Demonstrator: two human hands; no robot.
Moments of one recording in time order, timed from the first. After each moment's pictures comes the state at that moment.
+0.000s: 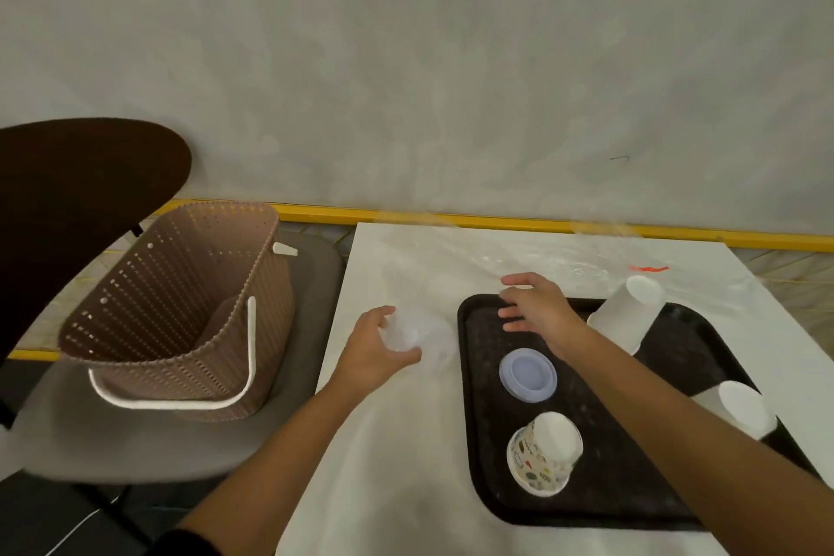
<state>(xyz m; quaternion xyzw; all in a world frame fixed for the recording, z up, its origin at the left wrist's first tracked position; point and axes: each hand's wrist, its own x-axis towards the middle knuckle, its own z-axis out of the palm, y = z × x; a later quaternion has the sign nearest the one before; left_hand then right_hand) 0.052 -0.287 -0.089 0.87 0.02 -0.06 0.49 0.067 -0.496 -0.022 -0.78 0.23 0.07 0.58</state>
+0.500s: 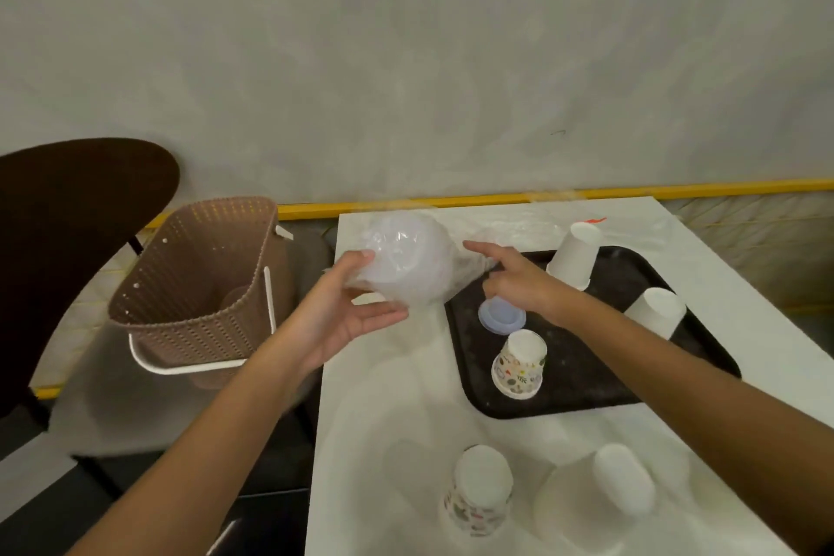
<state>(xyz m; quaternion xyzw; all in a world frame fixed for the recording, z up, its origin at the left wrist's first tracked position) -0.034 -0.246 0.029 0.52 0.00 -0.25 0.82 -0.038 -0.475 0.023 -0.87 0.03 0.11 0.47</state>
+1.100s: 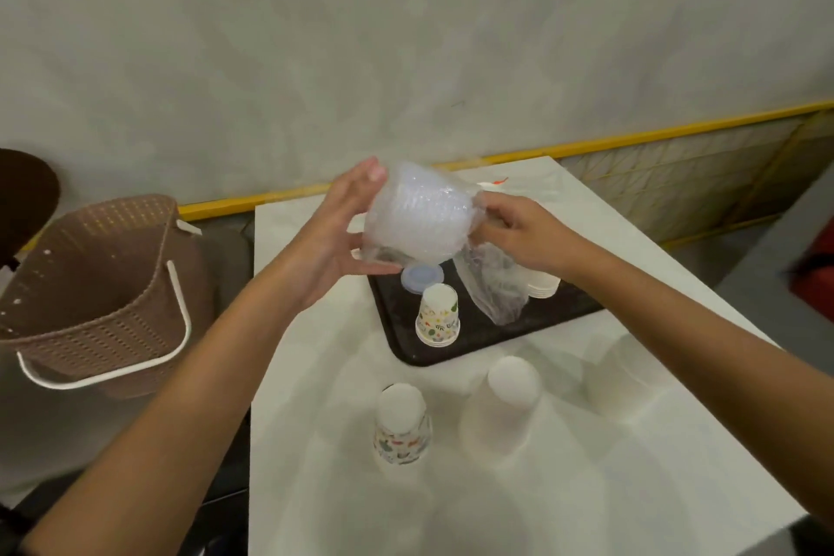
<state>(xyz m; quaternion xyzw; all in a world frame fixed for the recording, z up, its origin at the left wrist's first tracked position) -0.083 -0.326 0.089 0.63 -0.17 -0.27 0.71 -0.141 -0.536 0.073 -0.90 -0.05 -0.08 0.43</state>
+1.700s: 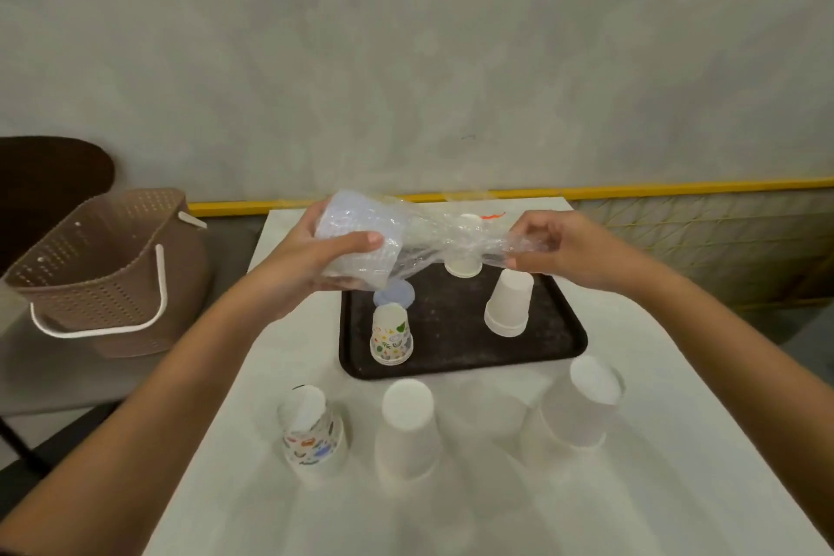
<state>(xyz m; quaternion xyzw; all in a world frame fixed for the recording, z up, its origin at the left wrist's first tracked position) -0.130 -0.391 0.090 0.68 -0.09 -0.15 0.71 -0.183 -0.667 0.106 -0.91 -0.07 -0.01 0.41</state>
